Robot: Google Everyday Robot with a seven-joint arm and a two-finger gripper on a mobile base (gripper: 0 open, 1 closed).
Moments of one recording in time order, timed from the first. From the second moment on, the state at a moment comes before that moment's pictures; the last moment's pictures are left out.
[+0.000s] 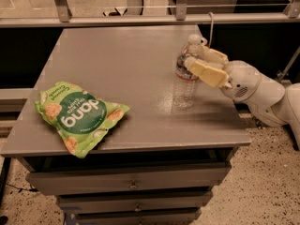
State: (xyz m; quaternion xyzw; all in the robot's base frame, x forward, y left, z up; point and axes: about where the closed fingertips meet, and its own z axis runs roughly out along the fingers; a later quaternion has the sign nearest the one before) arm 0.550 -0.127 0.959 -0.31 0.47 0.49 0.66
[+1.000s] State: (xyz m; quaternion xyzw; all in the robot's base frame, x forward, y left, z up) arm 0.547 -0.126 0.959 -0.32 0.47 0.49 0.66
